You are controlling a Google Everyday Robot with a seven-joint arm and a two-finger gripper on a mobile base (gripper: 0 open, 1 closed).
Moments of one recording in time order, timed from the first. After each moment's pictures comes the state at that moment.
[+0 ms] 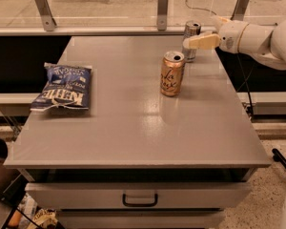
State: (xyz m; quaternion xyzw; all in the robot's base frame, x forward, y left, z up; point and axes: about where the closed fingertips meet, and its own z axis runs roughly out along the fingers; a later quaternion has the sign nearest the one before) arm 0.792 -0.210 0.941 -0.33 0.66 0.23 0.63
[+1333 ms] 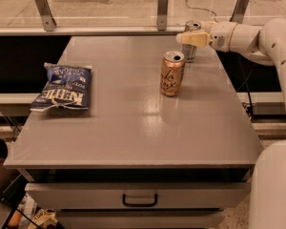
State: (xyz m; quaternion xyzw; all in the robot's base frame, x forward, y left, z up) arm 0.816 -0.186 0.926 -0.33 0.66 0.28 0.61
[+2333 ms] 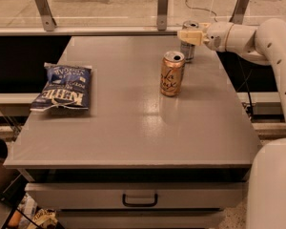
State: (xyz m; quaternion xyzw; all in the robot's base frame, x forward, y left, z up) arm 0.819 -0.174 0.923 -0.34 0.66 0.29 0.60
